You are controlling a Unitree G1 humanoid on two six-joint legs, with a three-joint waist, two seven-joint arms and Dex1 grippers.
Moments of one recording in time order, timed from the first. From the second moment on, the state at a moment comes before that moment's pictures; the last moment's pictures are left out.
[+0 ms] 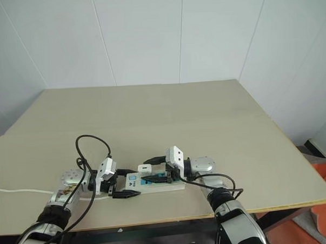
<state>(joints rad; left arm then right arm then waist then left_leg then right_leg) -0.46 0.51 -0.12 0.59 -0.25 -0.17 -1.47 -0.64 -0.15 0.23 0.78 0.22 -0.42 1.28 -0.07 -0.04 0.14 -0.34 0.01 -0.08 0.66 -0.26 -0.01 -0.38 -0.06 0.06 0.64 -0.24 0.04</state>
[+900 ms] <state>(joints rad) -0.45 0.60 -0.03 0.44 -0.46 -0.06 -1.59 -0.57 -0.22 0.20 0.62 0.24 -0.37 1.33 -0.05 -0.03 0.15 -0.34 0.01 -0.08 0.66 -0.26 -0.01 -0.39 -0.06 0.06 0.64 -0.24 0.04</state>
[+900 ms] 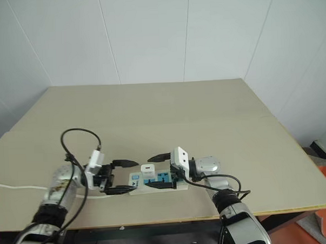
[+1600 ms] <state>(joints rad) -0.22 1.00 0.04 0.33 -0.67 -0.11 -1.61 -0.47 -0.86 0.02 0.16 0.41 -0.02 1.53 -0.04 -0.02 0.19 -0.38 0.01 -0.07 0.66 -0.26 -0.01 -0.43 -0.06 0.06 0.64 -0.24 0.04</state>
